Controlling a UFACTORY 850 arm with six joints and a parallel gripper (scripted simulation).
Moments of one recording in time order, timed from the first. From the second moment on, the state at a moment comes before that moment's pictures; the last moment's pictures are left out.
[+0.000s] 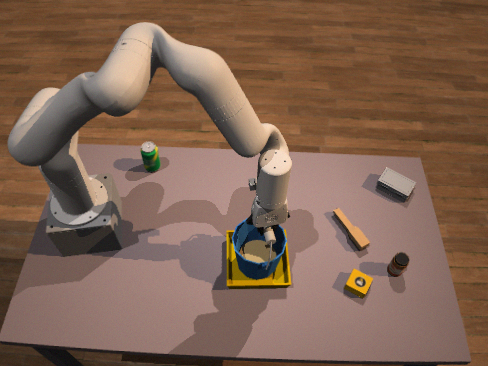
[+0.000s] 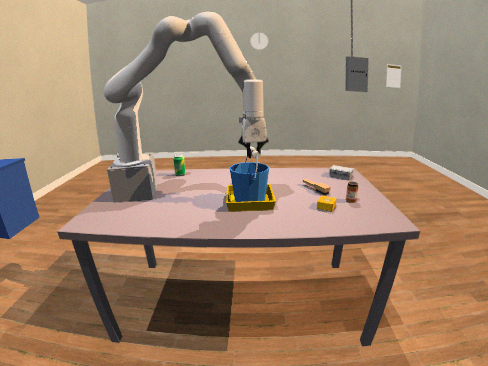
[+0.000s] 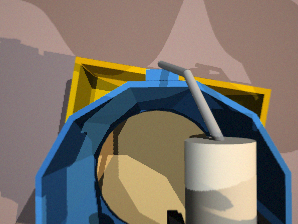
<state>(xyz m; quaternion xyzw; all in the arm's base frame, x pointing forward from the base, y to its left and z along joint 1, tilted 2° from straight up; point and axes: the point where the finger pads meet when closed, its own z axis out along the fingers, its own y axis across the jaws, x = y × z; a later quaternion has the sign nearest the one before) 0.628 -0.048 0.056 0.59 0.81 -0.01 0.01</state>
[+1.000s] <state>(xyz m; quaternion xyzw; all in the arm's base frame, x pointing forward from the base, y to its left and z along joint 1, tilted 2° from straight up) 0.628 -0.048 0.049 0.59 0.81 -0.01 0.01</state>
